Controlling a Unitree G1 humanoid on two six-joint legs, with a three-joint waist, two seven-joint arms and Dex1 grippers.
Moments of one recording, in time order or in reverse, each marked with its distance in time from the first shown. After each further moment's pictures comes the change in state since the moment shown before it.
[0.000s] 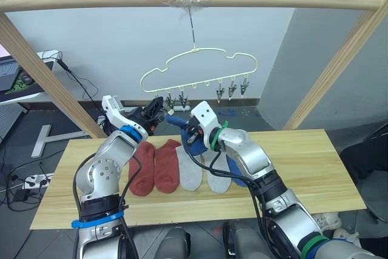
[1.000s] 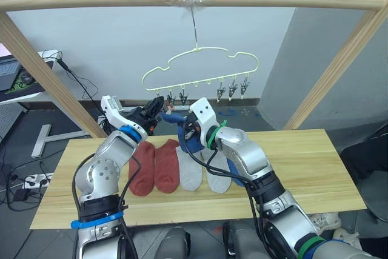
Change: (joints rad) left arm 0.009 0.003 0.002 0.001 0.001 -0.003 -0.001; right arm 0.001 0.032 -0.016 -0.030 0.036 0.038 -0.061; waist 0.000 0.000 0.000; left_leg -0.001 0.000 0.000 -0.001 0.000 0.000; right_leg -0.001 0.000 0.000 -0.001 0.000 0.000
